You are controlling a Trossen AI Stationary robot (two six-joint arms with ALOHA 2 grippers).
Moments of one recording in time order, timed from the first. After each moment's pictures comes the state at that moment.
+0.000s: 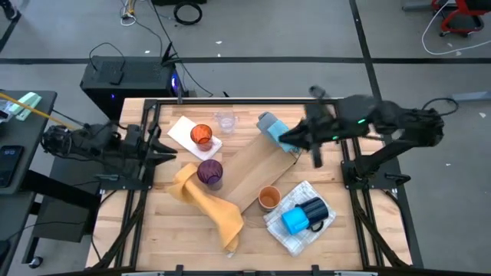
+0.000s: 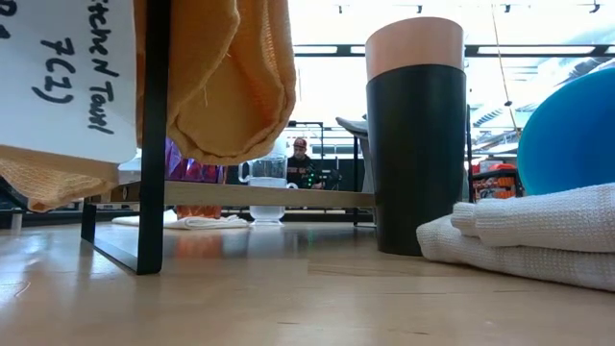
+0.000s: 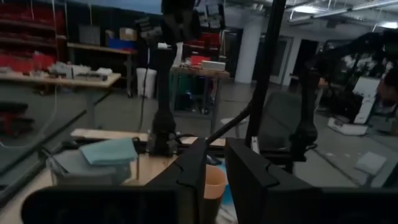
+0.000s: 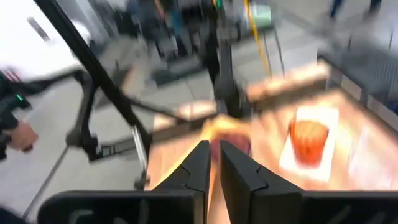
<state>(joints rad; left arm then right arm) -0.30 0.46 0.74 -0.19 -0.21 -0.13 0.19 1.25 1.61 -0.71 0.10 0.42</state>
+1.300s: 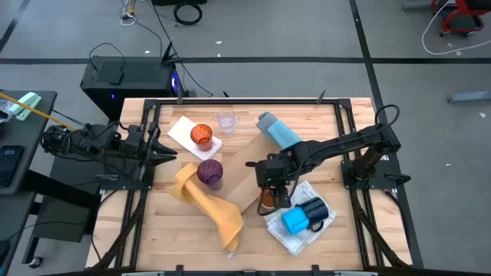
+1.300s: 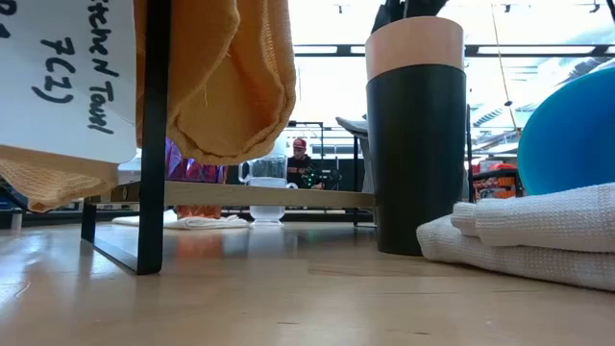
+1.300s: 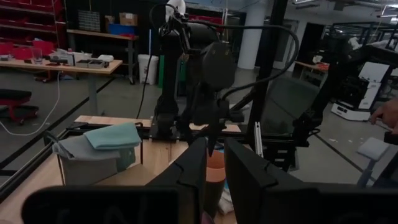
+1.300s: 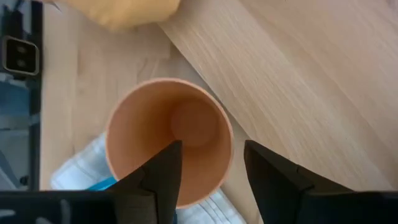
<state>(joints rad) -0.30 0.46 0.77 -0.28 -0.21 -0.12 0.23 1.74 1.61 -1.12 -0.06 0.20</state>
